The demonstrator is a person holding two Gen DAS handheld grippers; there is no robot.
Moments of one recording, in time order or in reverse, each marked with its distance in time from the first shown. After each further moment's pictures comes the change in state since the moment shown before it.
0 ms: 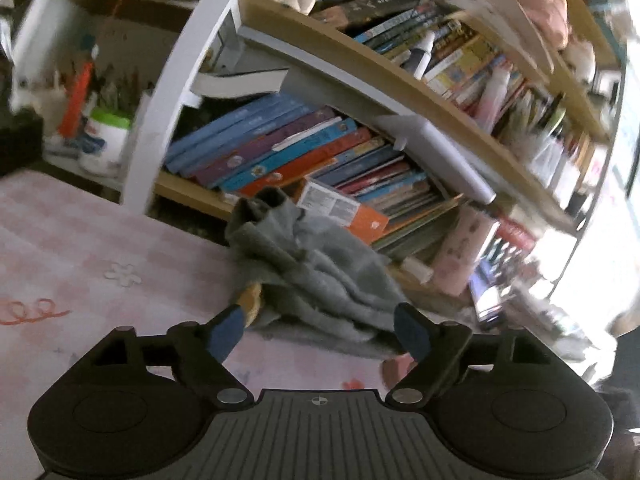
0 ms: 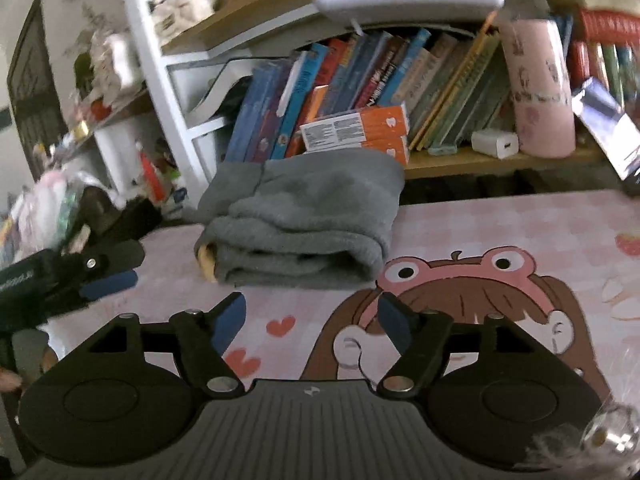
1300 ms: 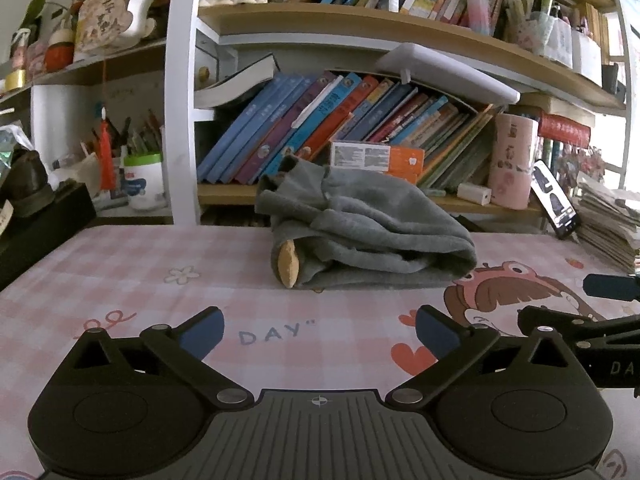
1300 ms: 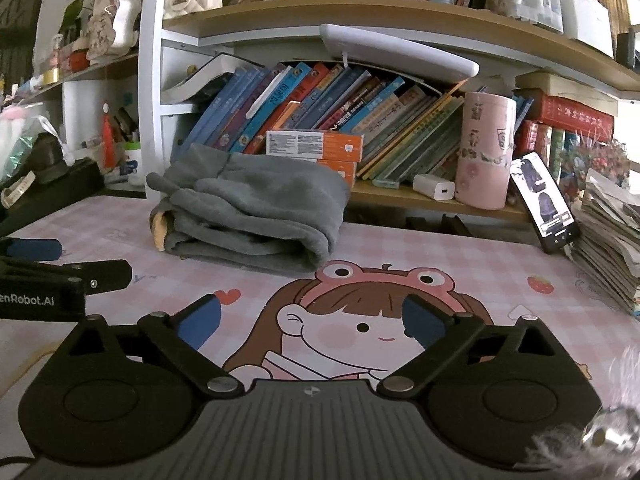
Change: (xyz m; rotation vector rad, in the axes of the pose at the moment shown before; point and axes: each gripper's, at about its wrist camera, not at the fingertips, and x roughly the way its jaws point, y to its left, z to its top) left arm 0.001 -0.044 -0.032 0.256 0.065 0.242; right arm -0.021 0.031 -0.031 -0.196 -0.072 -0.266
